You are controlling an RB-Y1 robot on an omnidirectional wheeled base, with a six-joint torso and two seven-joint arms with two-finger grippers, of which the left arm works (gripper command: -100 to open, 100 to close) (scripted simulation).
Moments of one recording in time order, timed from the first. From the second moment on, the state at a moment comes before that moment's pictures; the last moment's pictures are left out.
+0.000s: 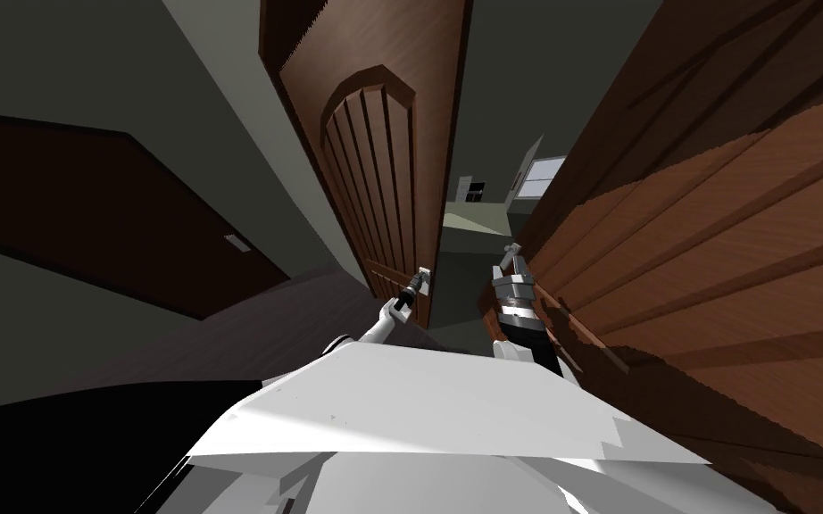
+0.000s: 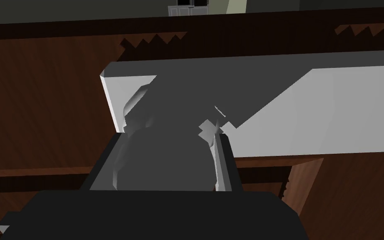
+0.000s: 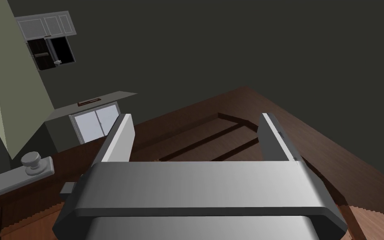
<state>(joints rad) -0.33 0.00 -0.31 -0.88 -0.12 -0.39 0.18</state>
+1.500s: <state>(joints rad) -0.35 0.01 -0.26 -0.86 -0.09 -0.40 0.17</state>
